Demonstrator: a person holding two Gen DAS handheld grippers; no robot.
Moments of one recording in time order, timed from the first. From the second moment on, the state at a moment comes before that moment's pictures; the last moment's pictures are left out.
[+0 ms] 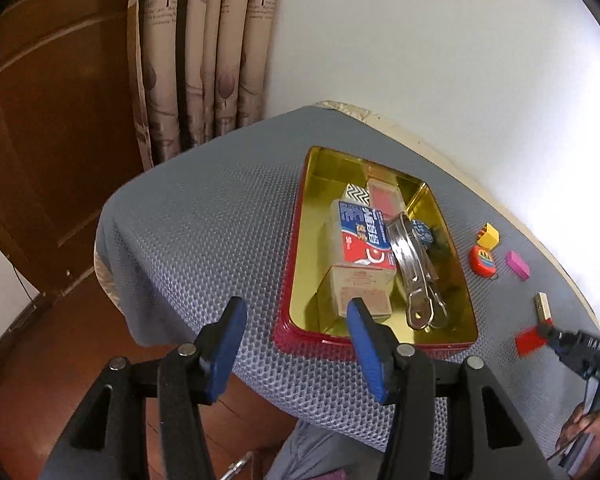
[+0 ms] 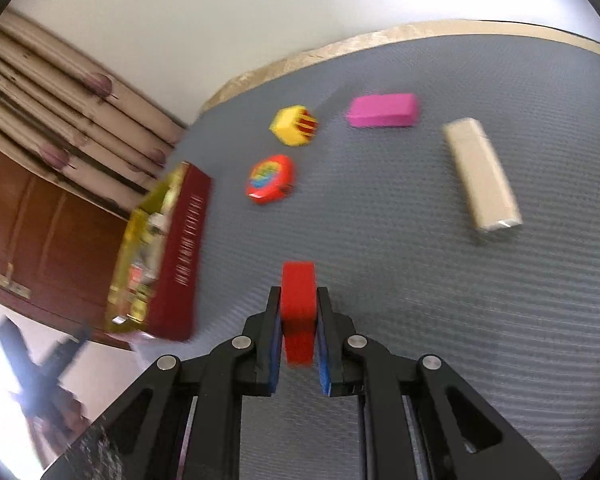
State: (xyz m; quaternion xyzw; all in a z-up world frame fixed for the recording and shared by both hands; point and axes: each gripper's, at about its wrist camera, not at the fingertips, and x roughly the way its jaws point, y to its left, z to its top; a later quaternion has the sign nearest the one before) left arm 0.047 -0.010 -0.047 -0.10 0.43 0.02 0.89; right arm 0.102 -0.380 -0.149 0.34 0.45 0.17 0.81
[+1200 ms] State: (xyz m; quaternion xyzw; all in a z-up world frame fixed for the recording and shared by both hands) left arm 0.056 0.017 -0.050 -0.13 0.43 0.05 0.89; right arm 0.310 -0.106 -0.076 0.25 0.51 0.29 0.77
